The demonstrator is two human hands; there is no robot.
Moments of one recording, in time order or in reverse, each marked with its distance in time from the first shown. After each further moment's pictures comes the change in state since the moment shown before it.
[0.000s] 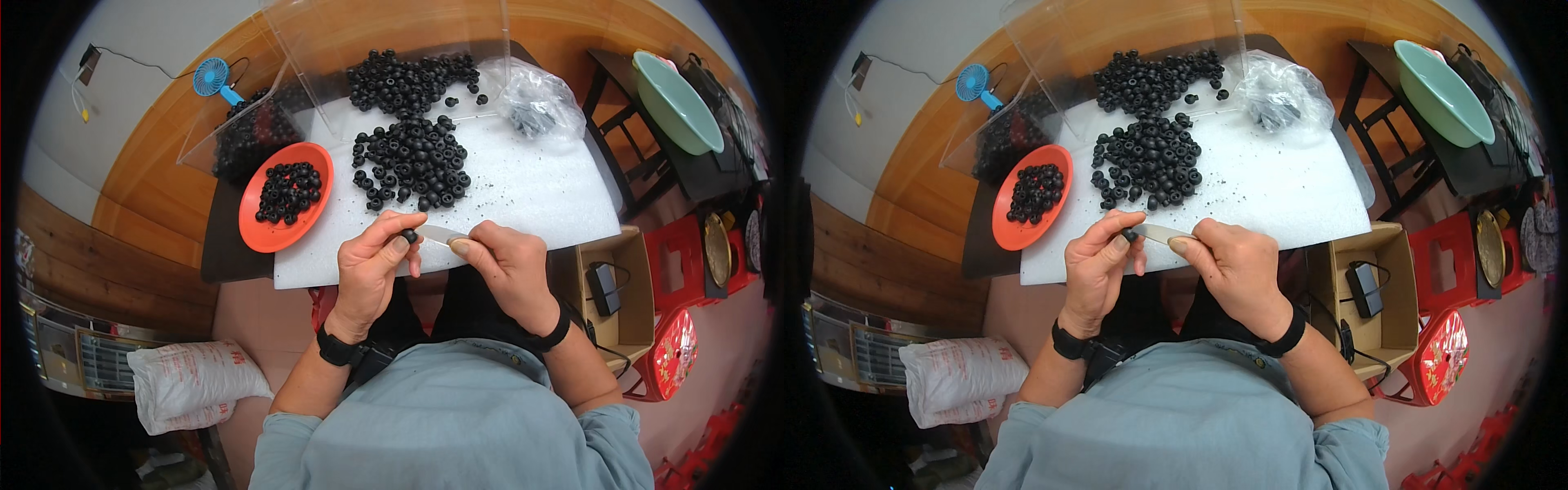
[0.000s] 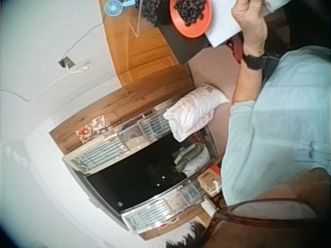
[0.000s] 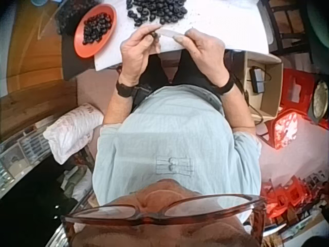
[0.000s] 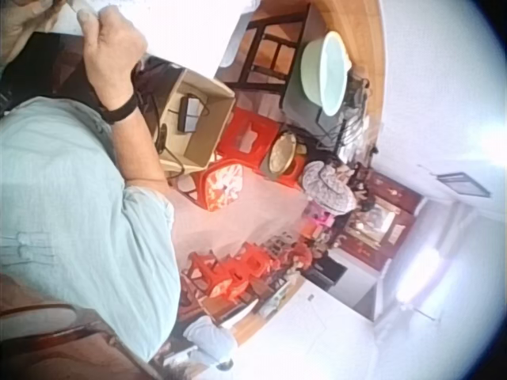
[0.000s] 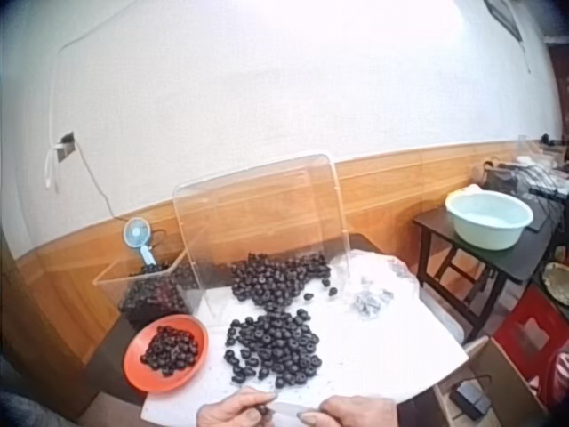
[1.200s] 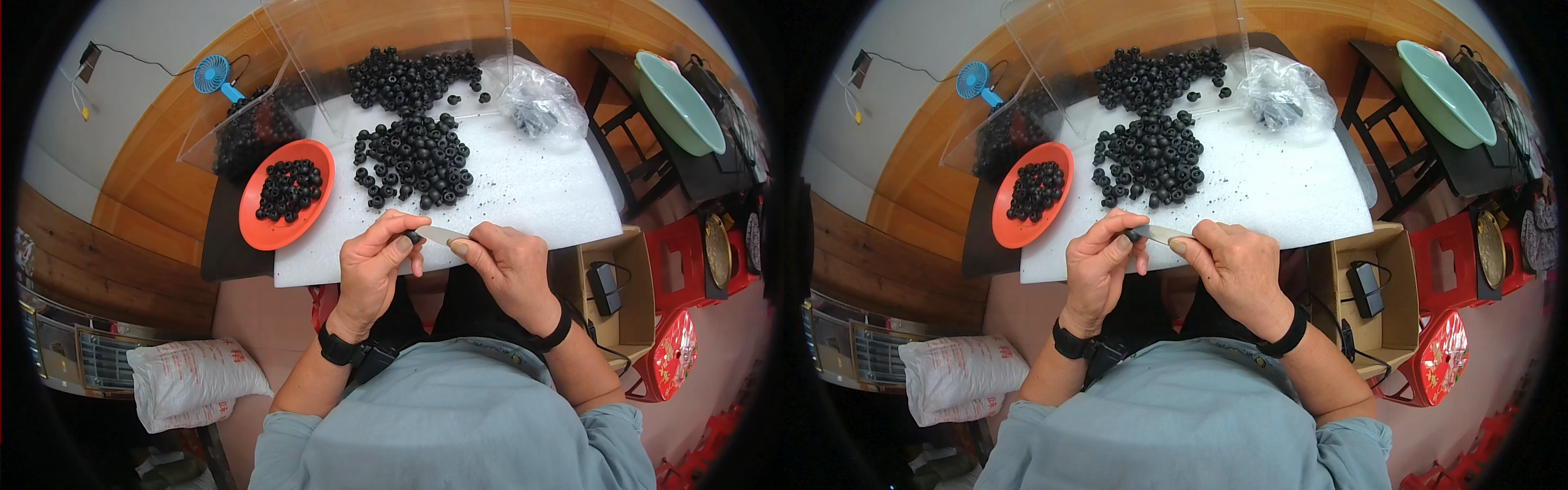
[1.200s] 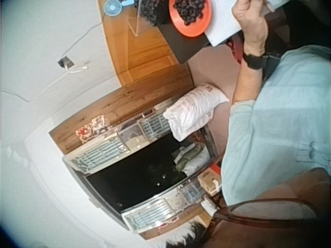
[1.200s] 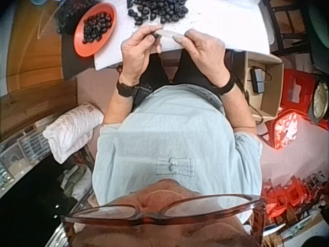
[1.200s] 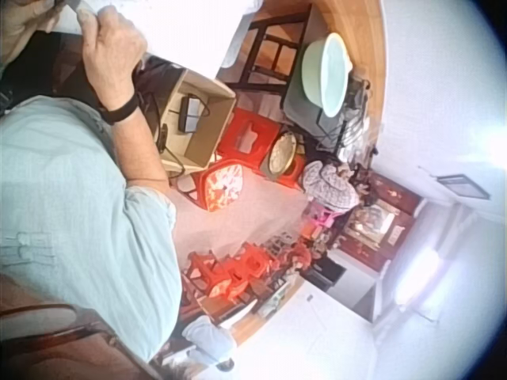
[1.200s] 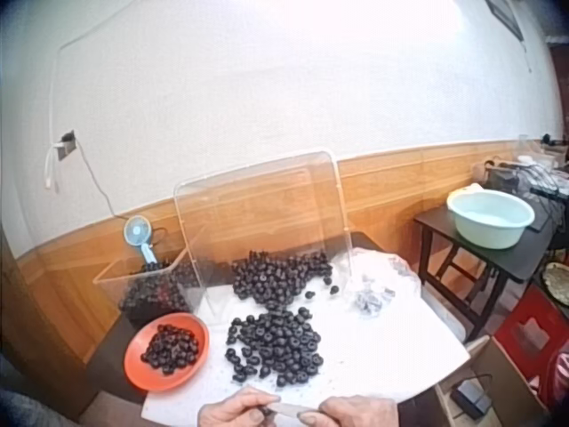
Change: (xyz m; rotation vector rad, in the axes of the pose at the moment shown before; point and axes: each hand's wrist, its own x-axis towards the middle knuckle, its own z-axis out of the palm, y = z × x) left_hand -0.001 -0.002 0.000 0.010 -0.012 0.001; right_hand 0.001 -0.001 -0.001 -0.135 -0.005 -0.081
